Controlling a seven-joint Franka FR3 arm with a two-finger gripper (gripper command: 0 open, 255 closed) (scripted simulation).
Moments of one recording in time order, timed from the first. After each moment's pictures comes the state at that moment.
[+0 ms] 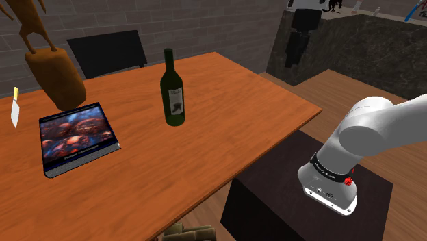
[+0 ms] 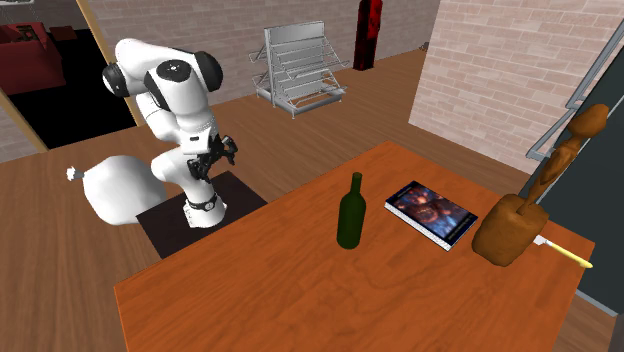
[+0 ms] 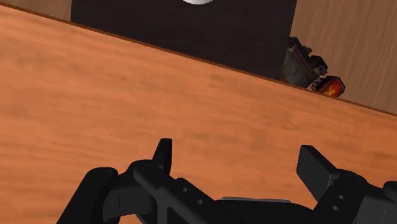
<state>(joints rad) 0.01 -0.78 -0.07 -2.38 0.09 1.46 -0.16</state>
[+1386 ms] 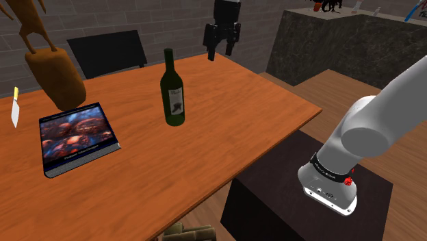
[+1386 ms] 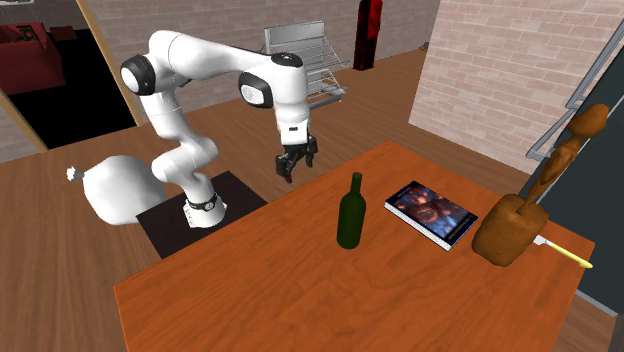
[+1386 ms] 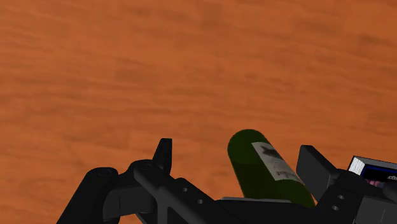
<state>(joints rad) 0.08 -0.24 0.23 -1.96 0.12 1.74 0.21</state>
